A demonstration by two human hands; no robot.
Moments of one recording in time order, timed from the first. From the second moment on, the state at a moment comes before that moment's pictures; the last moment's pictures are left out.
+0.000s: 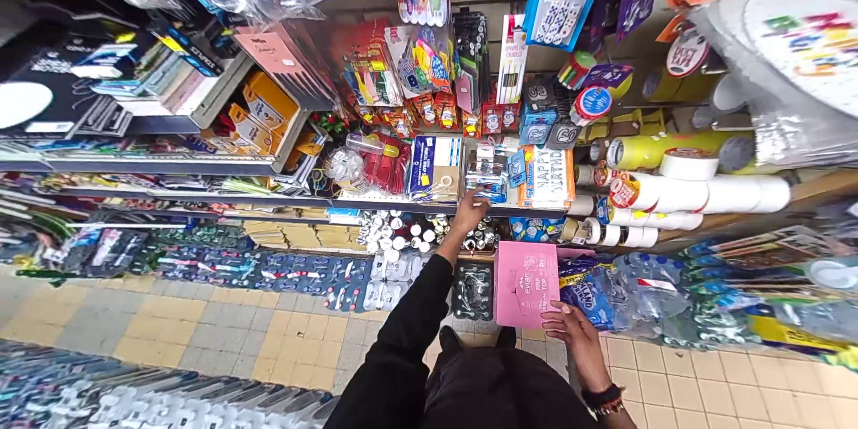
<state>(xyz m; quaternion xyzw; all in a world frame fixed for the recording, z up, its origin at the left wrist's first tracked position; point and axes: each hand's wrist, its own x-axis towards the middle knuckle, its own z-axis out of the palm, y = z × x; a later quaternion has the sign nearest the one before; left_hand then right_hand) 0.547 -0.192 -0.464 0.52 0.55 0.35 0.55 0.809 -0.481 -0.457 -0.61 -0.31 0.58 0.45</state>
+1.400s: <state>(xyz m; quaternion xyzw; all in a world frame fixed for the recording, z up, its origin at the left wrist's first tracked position) 0.302 -0.479 -0.437 0.37 0.46 0.58 0.55 0.584 -0.499 -0.437 -0.49 -0.44 0.51 0.55</state>
